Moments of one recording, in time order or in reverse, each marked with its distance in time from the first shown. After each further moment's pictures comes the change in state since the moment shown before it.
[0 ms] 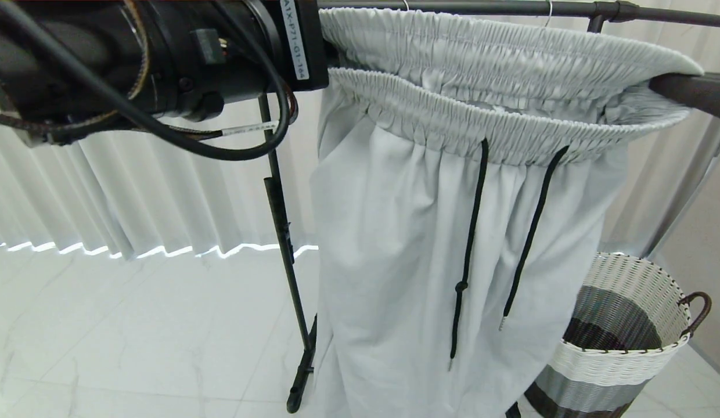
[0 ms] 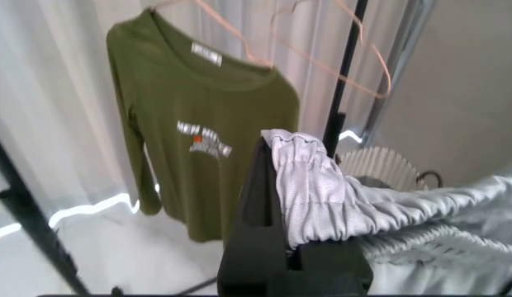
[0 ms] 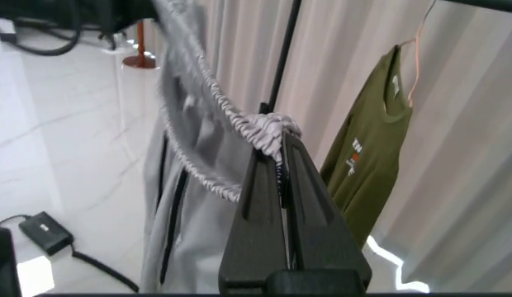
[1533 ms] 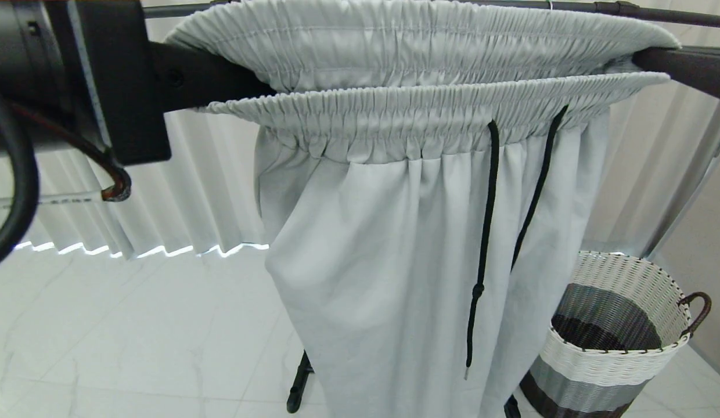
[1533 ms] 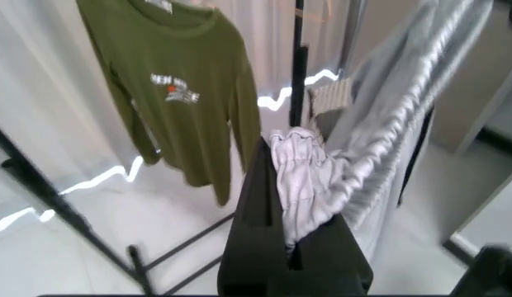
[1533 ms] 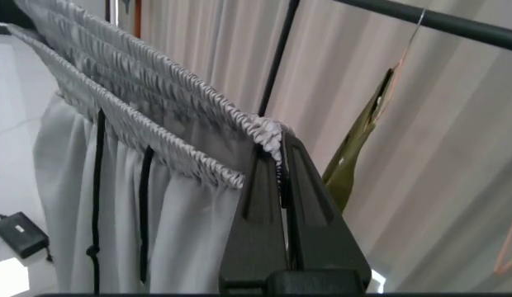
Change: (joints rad) left arm -0.147 -0.273 0.099 0.339 0.004 0.083; right arm -0.092 0.093 -0.078 -0.051 0.098 -0.024
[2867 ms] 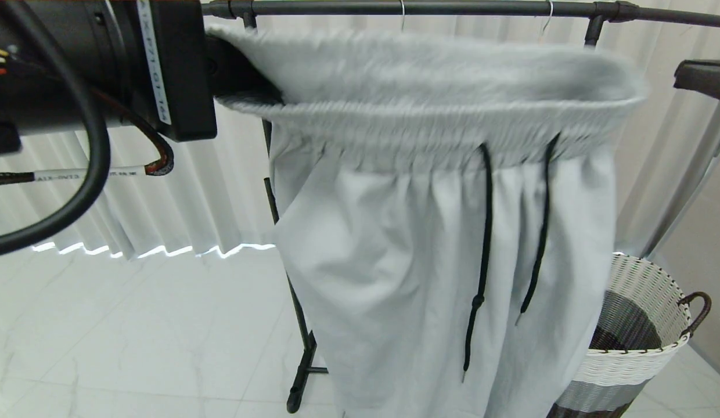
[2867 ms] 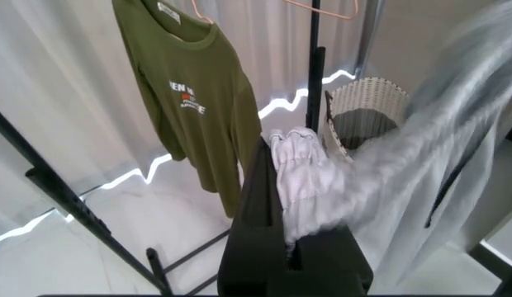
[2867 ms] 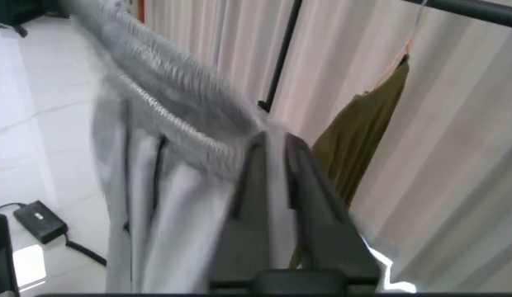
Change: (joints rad) left arm 0.040 0.067 -0.060 -0.014 0.000 0.037; right arm 0.000 -0.099 0.030 0.110 0.000 -0.001
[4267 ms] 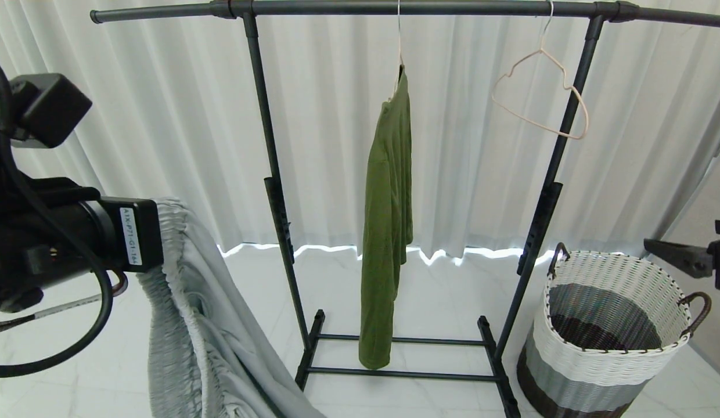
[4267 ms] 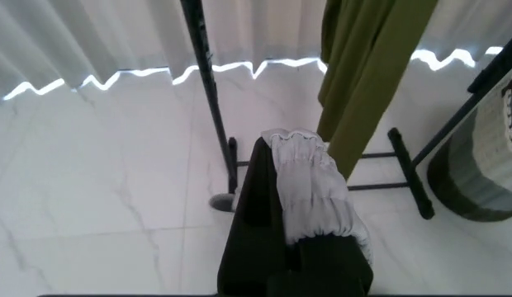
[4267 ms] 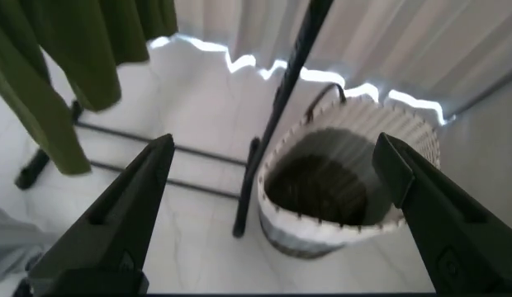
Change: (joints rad) left arm 0.298 -0.161 0.510 -0.123 0.201 -0.187; right arm -0.266 -0.002 0.347 0.107 -0.596 -0.043
